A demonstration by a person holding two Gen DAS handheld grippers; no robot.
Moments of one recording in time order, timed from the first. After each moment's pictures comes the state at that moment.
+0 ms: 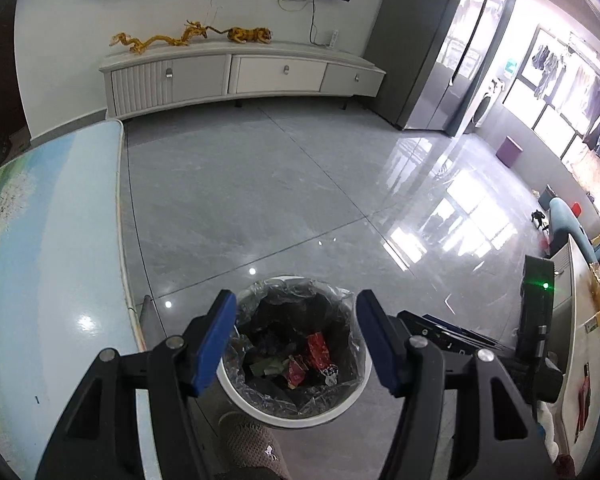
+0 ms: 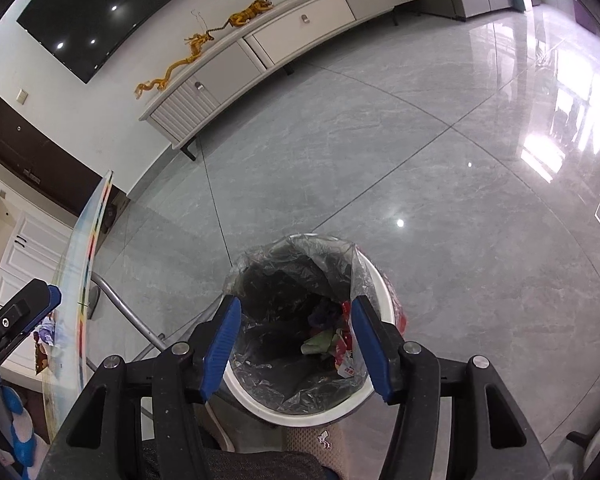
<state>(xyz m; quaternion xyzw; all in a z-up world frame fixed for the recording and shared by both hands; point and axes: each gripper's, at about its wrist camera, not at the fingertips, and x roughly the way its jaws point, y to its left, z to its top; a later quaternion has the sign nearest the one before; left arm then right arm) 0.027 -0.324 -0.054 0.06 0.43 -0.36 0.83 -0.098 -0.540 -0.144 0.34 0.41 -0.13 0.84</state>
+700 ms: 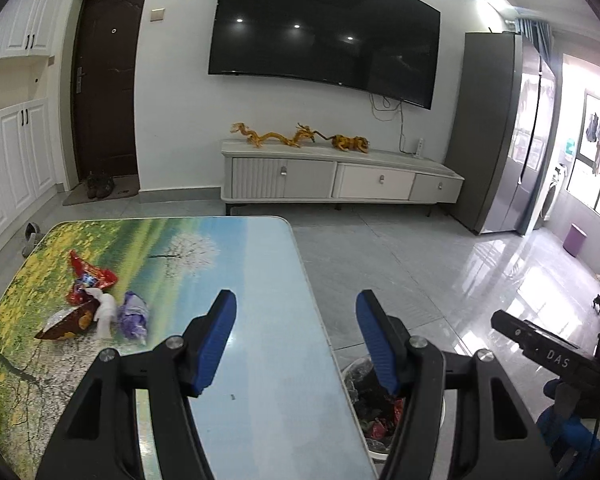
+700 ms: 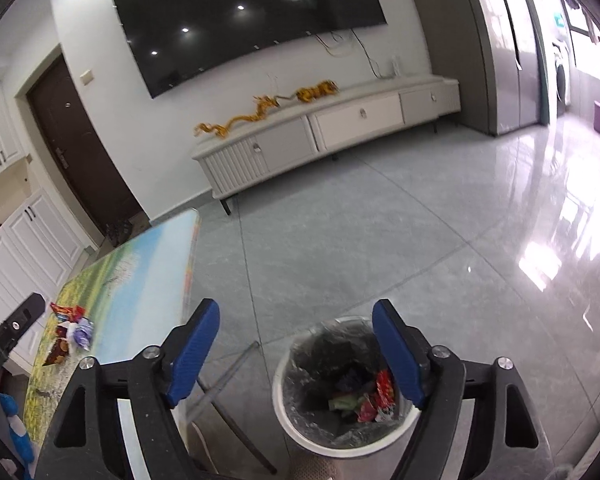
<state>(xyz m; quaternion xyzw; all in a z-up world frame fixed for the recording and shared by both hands) 0.005 -0.160 0.026 0.00 0.27 -0.20 0.94 -0.091 -0.431 -0.015 0.20 0.29 -0.13 0.92</state>
